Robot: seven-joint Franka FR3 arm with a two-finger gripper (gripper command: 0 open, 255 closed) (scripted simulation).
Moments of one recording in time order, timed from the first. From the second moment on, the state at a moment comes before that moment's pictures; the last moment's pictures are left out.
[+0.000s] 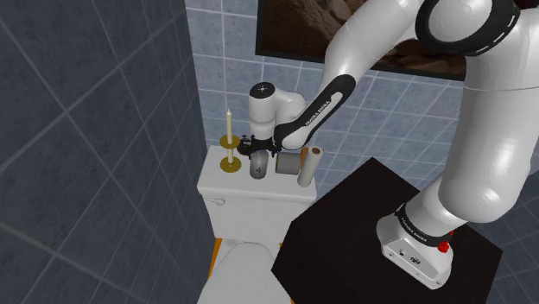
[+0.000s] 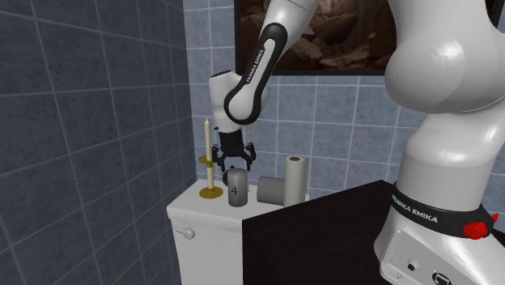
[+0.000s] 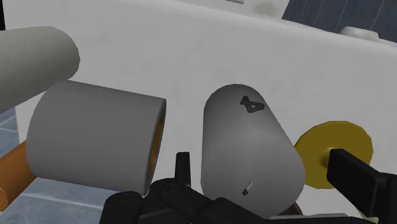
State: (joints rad) arm -0.03 0.51 0.33 -2.19 -0.69 2.61 1.41
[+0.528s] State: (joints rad) arm 0.02 0.62 0.26 -2.13 -0.76 2.66 1.48
